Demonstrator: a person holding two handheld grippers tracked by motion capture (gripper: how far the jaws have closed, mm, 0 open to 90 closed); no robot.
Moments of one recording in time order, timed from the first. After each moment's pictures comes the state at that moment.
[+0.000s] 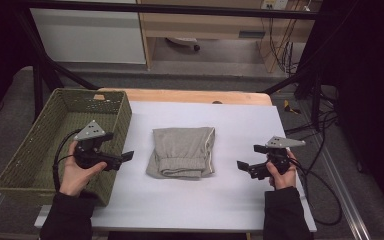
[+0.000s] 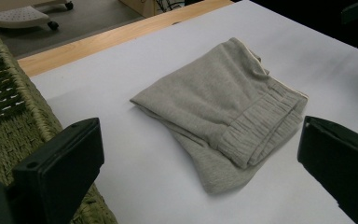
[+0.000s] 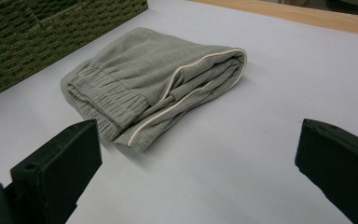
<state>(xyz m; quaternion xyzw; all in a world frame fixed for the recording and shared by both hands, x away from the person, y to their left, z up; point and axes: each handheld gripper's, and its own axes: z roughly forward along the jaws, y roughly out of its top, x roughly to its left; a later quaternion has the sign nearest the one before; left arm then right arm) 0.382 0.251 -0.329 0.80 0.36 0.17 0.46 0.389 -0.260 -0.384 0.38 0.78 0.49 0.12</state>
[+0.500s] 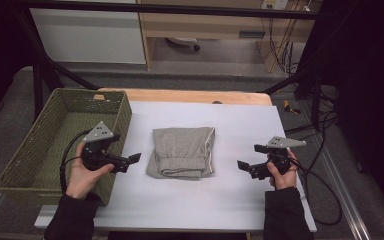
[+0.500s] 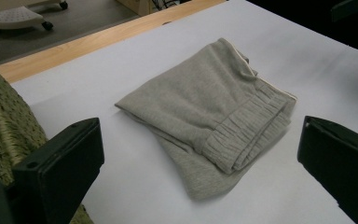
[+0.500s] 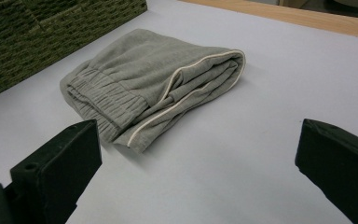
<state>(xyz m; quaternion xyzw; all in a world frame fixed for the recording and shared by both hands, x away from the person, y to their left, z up) 0.376 0.229 -0.327 0.80 0.35 0.17 0.45 0.389 -0.261 -0.384 0.38 0.78 0.49 0.12</state>
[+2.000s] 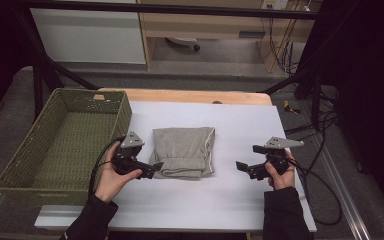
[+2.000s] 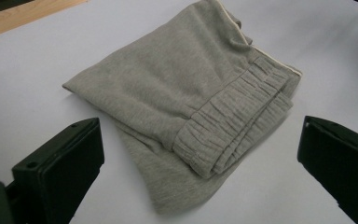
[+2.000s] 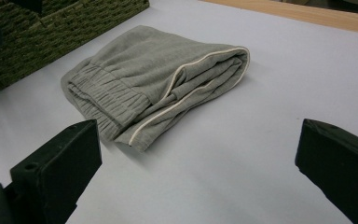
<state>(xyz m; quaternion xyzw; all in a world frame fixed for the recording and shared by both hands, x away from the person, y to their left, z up) 0.389 0.171 -0.365 0.83 0.35 0.14 0.40 0.389 -0.257 -0.387 0.38 0.78 0.49 0.12</state>
